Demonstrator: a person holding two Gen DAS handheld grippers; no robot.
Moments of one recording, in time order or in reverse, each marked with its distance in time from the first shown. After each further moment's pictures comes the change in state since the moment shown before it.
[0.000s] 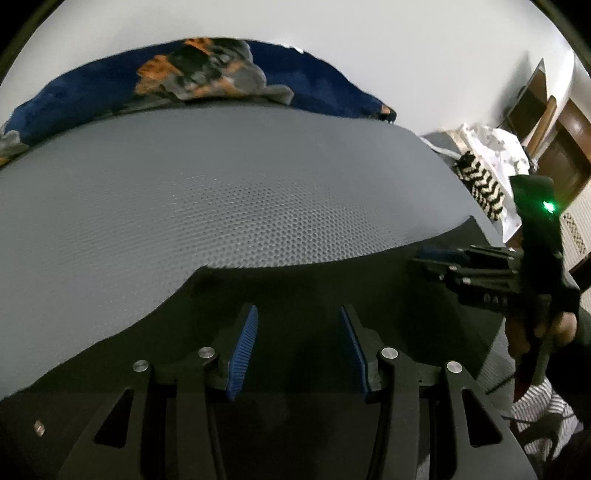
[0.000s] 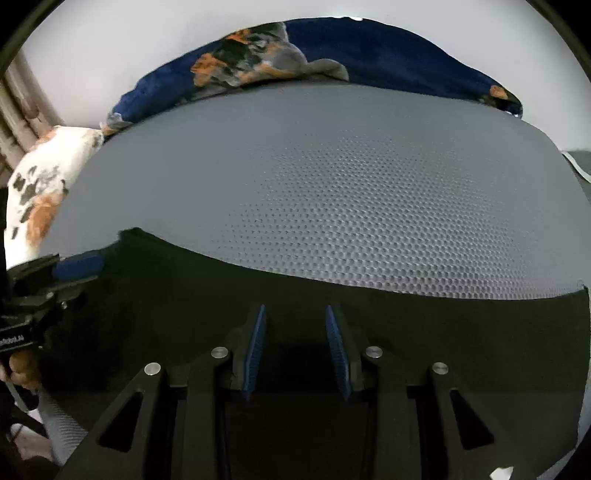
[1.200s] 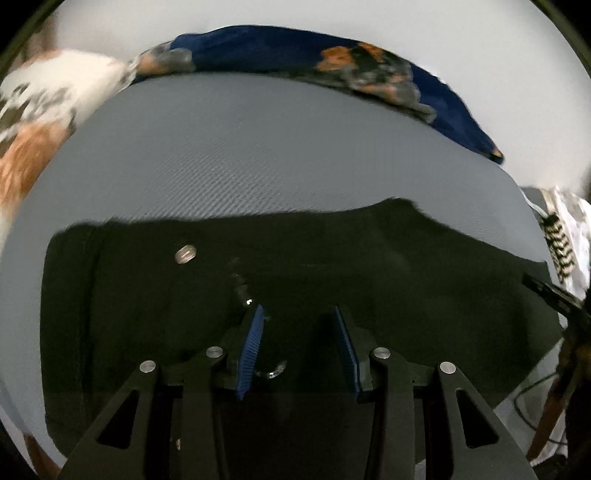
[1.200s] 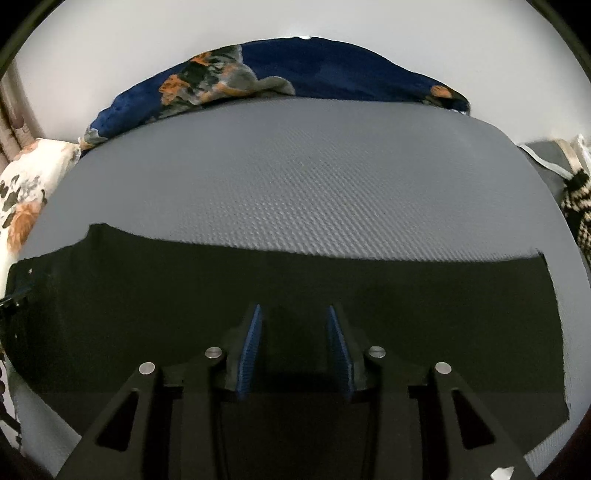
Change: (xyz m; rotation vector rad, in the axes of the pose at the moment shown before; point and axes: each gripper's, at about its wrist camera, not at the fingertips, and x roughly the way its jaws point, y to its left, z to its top) left arm -0.082 0.075 -0.106 -0.346 -0.057 0.320; right arm -0.032 -0.048 -0.050 0.058 -0.089 -0.120
